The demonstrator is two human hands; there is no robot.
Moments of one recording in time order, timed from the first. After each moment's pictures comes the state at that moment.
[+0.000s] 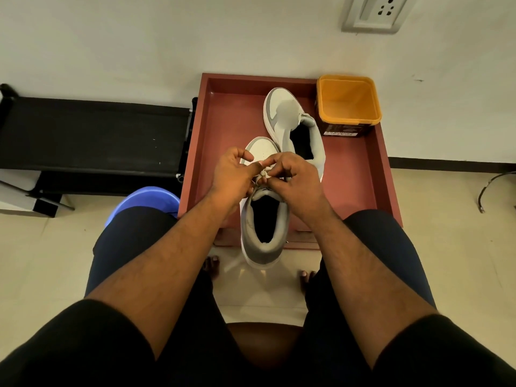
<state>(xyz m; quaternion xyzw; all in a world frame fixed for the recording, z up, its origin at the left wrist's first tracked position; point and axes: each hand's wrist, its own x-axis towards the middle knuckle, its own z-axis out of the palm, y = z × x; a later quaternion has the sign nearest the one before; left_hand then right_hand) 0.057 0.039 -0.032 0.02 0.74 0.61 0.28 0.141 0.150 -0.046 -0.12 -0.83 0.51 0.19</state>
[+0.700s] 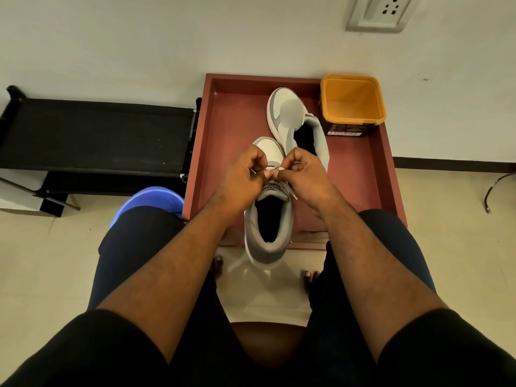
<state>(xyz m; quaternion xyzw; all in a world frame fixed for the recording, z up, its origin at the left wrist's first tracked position) 0.063 0.030 -0.037 0.26 0.80 0.51 0.18 0.134 0.158 -0.032 -0.28 -0.70 0.65 0.06</state>
